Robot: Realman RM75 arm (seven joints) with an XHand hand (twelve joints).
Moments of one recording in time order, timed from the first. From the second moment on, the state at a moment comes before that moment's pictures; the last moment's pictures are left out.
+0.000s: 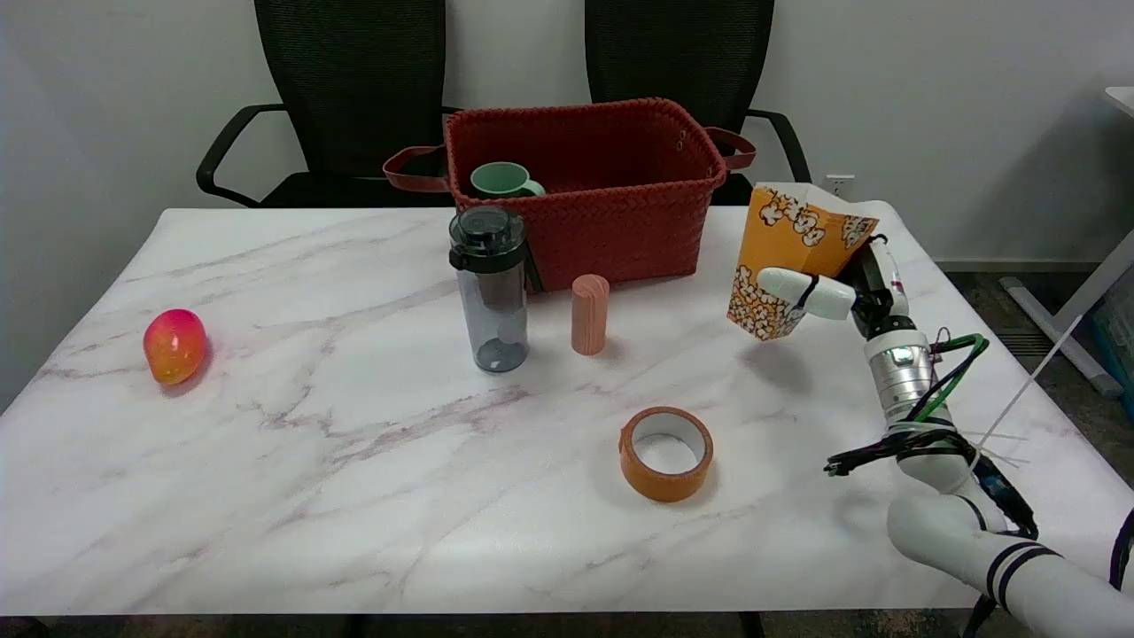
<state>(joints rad) 0.06 -1.06 -1.70 0.87 0.74 0.89 1.21</state>
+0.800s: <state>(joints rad) 0.16 -1.01 -1.69 0.89 0.67 0.89 1.21</state>
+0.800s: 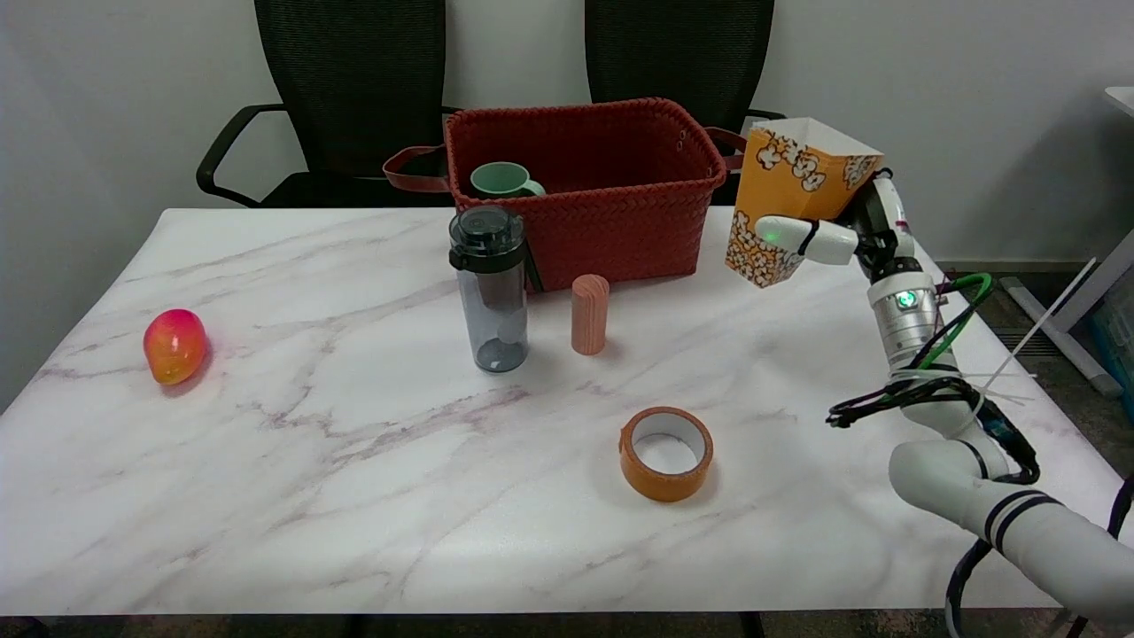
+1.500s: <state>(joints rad) 0.34 -1.00 -1.70 0.88 0.59 0.80 1.21</state>
